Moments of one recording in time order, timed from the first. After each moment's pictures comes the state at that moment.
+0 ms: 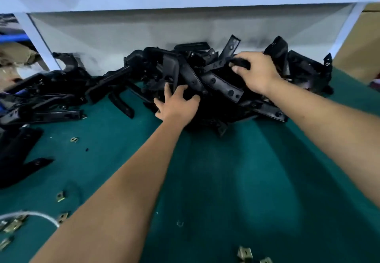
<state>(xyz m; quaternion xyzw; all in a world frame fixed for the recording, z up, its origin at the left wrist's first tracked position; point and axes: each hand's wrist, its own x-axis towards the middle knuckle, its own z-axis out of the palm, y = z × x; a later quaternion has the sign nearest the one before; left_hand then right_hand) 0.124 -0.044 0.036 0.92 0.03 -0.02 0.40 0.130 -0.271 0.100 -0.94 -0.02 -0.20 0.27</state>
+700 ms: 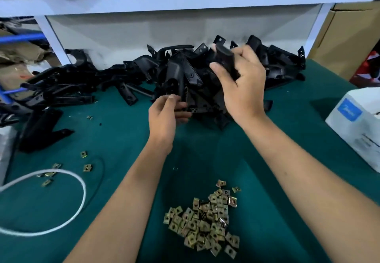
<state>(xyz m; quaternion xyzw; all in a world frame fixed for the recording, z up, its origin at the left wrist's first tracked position) -0.041 -0.014 0.047 0.64 0.01 0.06 0.76 -0.050 -0.187 0.106 -0.77 -0.13 -0.49 0.38</state>
